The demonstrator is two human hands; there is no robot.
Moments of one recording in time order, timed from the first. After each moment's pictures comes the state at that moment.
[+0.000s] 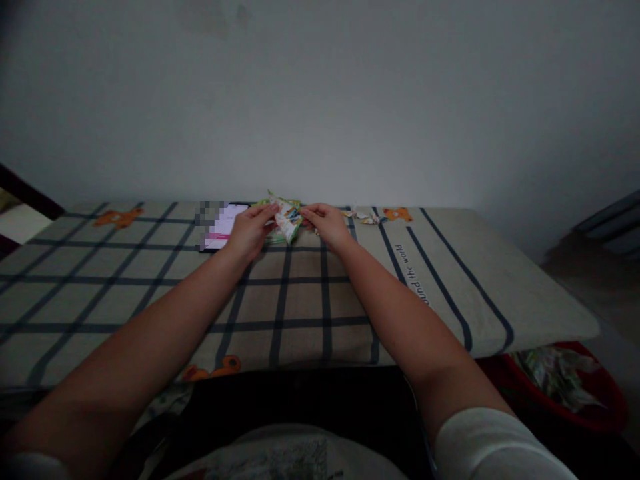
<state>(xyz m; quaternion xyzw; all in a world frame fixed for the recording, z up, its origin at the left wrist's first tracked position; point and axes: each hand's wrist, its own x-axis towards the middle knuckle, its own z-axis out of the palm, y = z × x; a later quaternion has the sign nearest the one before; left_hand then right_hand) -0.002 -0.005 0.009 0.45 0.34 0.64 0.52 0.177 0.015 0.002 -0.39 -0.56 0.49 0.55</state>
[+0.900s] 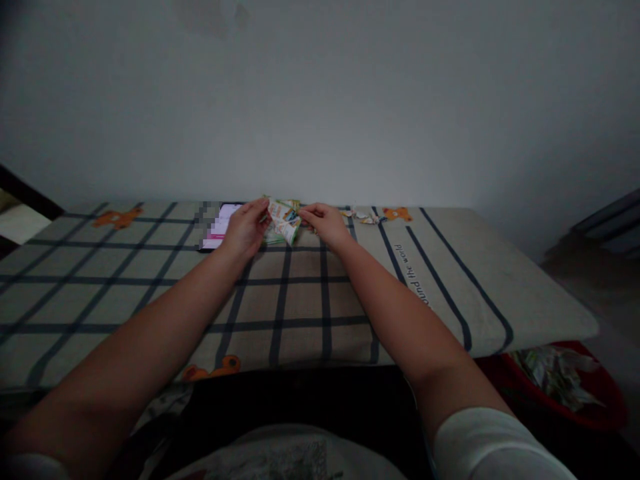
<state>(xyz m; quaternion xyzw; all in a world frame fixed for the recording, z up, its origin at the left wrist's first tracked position) -0.007 0.003 0.010 0.38 0.31 0.69 0.53 0.178 0.012 0.004 -0.40 -0.59 0.45 0.54</state>
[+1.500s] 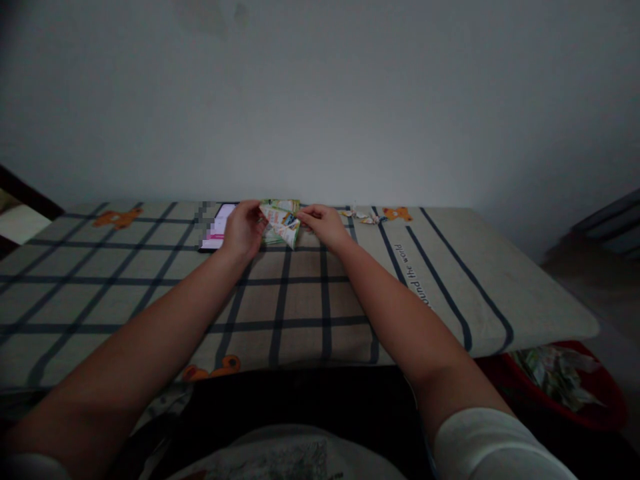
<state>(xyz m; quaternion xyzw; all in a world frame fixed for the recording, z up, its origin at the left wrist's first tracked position) -0.005 0.001 0.015 0.35 0.32 0.73 0.49 0.175 0.012 0.002 -0.40 -0.60 0.44 0.53</state>
